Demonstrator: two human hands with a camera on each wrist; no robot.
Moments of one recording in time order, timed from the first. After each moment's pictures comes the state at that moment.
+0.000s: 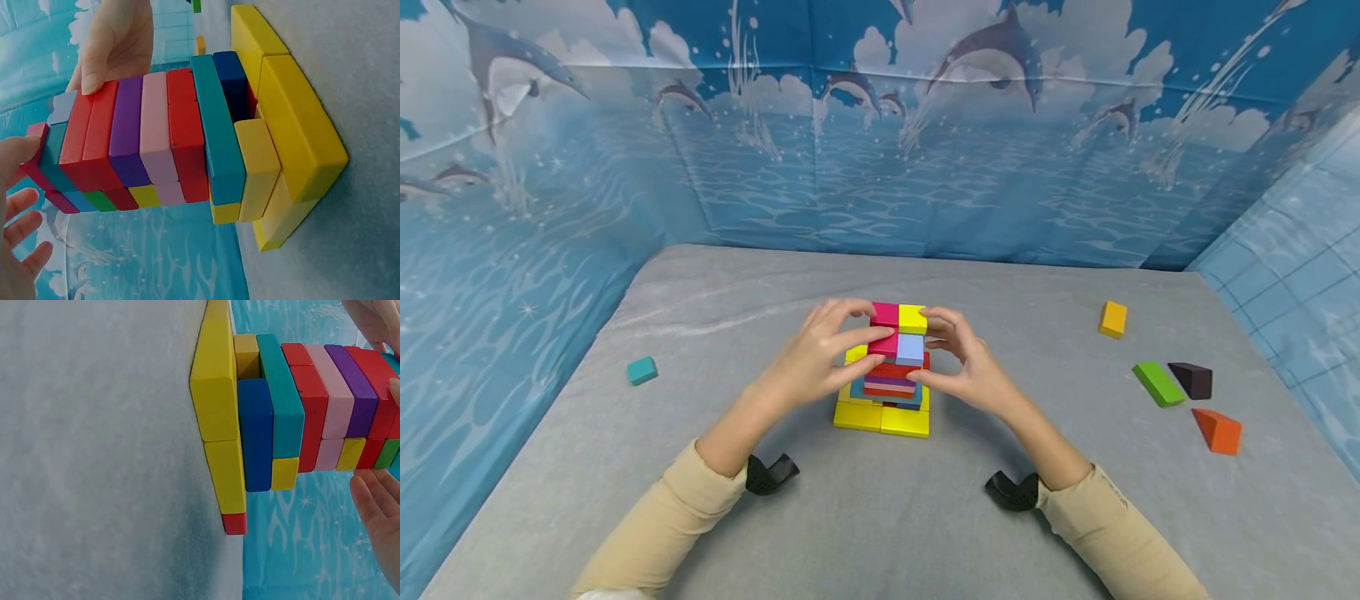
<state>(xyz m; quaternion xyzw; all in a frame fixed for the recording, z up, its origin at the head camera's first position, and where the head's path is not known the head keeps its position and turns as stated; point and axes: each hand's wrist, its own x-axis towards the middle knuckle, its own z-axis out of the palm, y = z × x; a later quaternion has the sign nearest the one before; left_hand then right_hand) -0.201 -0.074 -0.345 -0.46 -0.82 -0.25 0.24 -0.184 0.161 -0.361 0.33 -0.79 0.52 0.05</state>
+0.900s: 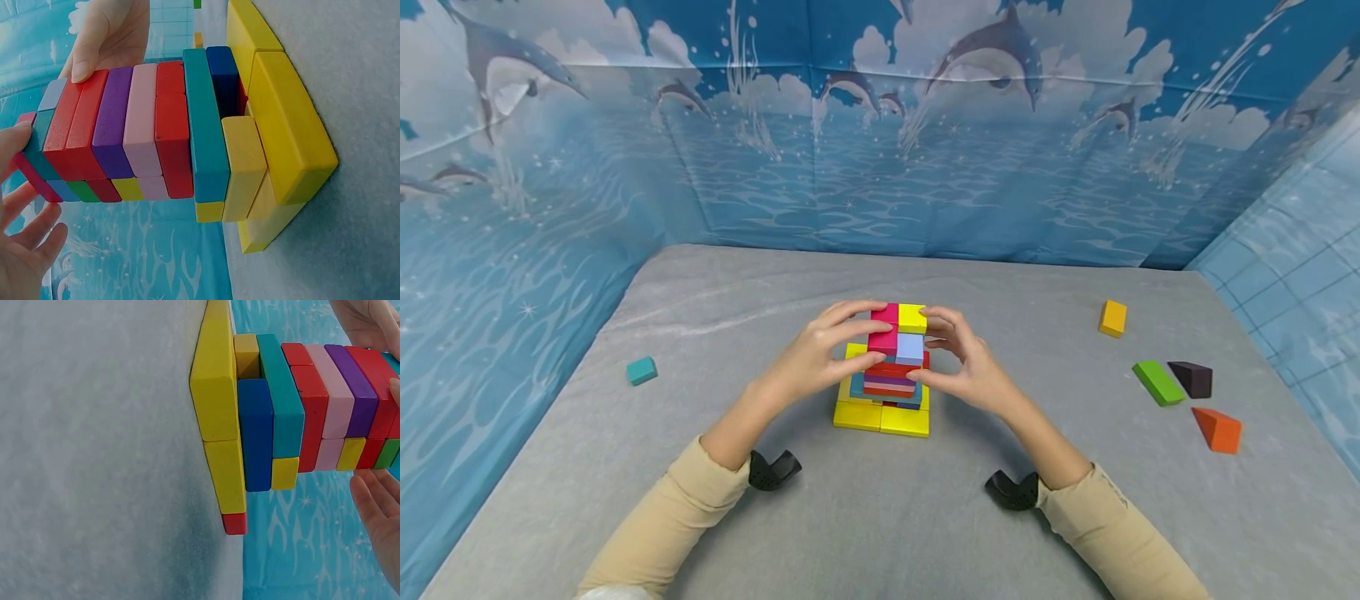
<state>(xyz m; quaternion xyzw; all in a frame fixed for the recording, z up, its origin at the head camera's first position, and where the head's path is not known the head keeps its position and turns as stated) -0.208 -0.074 -0.352 -0.45 -0.80 -0.37 0.15 -0.185 0.161 -0.362 0.33 -0.78 0.53 0.05</state>
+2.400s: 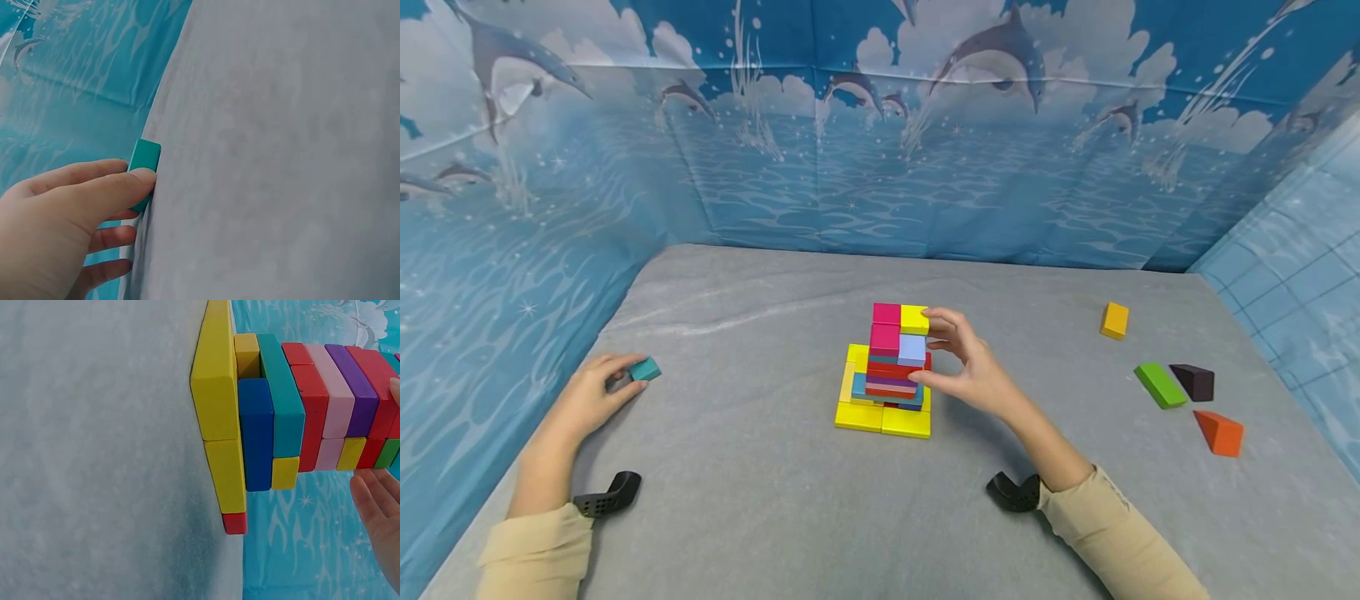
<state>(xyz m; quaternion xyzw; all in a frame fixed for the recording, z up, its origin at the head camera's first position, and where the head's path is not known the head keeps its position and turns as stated) -0.189 -0.338 -0.431 -0.15 -0.95 -0.23 0.16 -0.183 0.160 -0.361 0.31 -0.80 0.52 0.04</state>
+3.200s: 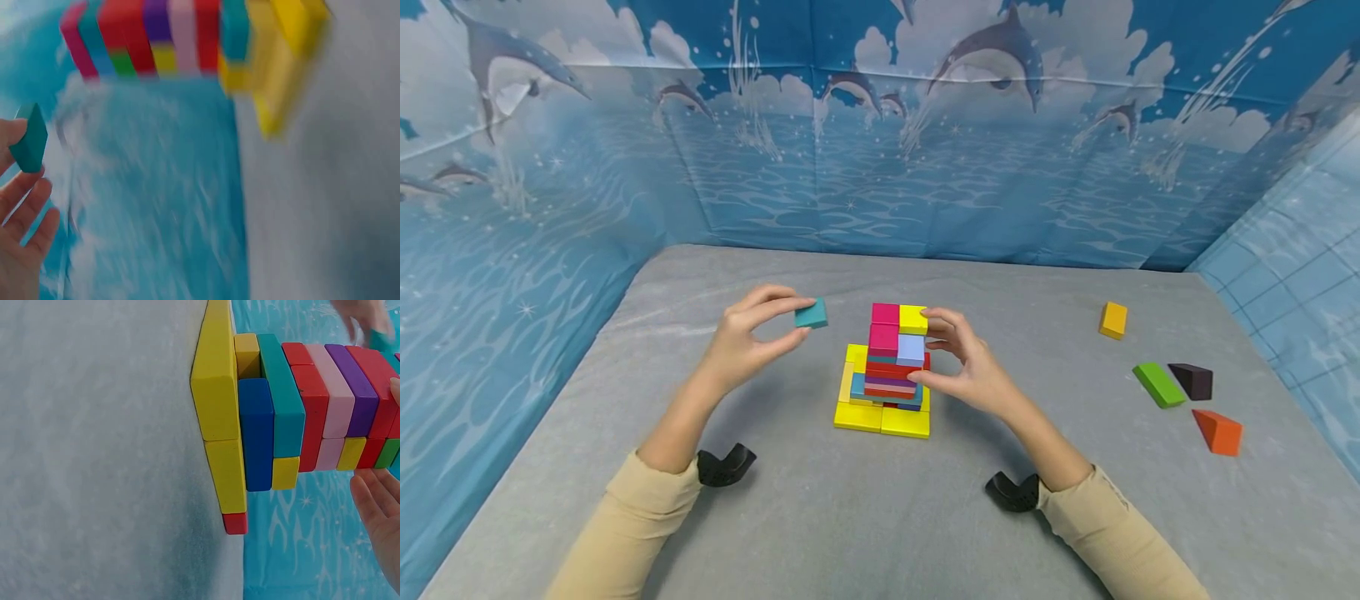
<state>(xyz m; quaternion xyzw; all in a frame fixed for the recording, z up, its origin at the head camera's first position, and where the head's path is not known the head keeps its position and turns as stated) -0.209 -0.138 -0.342 -0.39 -0.78 -0.42 0.24 -0.180 0.160 -0.358 0.31 -0.80 0.51 0.04</state>
